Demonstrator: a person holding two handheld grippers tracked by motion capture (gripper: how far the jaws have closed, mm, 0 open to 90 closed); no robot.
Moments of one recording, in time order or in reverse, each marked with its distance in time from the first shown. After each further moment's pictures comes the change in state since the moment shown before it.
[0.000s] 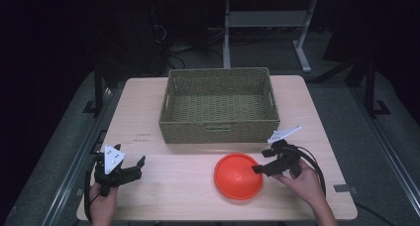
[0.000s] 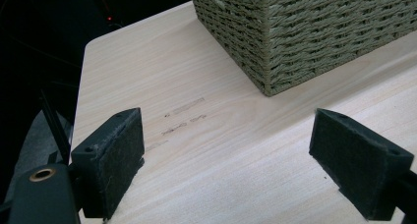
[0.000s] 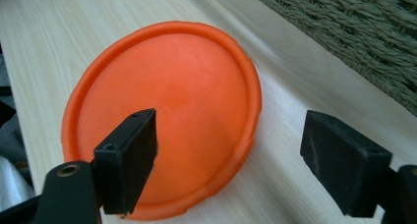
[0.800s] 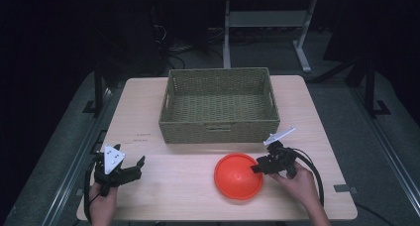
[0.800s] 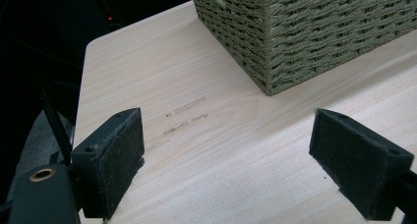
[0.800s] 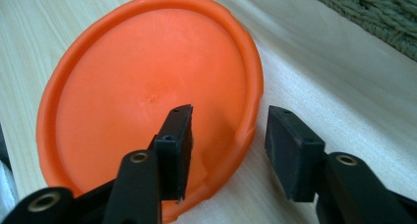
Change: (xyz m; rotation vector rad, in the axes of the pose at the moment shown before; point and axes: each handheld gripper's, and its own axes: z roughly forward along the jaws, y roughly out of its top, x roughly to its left) left arm -0.001 0.000 0.000 -0.004 0.003 0.008; right arm -0.008 -0.005 0.019 0.065 0.015 0.044
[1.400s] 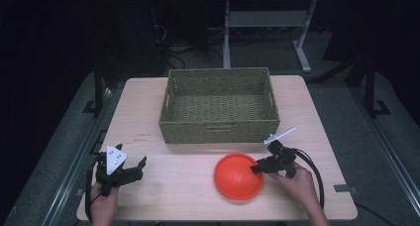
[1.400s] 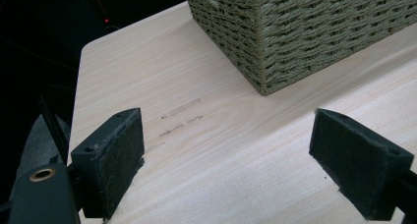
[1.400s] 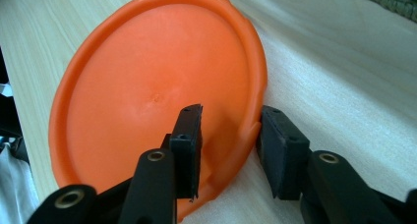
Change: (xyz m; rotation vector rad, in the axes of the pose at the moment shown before) left arm -0.003 0.001 0.001 0.003 -0.012 0.018; right arm -0.008 -0.002 0.006 0.010 0.070 0.075
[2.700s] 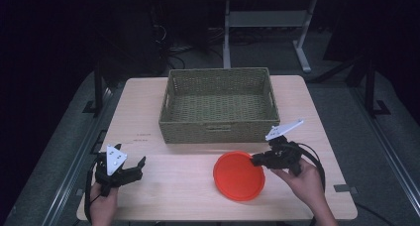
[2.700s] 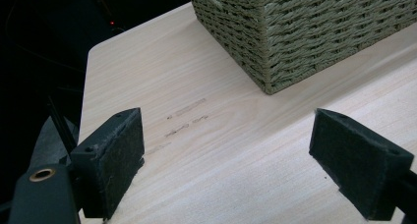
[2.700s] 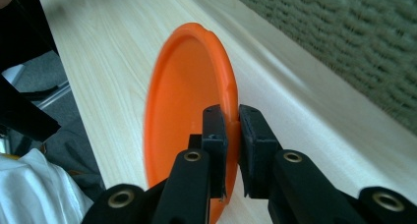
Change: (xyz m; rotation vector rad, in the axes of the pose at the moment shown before) left arm 0.000 0.000 -0.001 -0.002 0.022 0.019; right arm 0.067 0.027 -0.060 -0.094 -0.068 -0.156
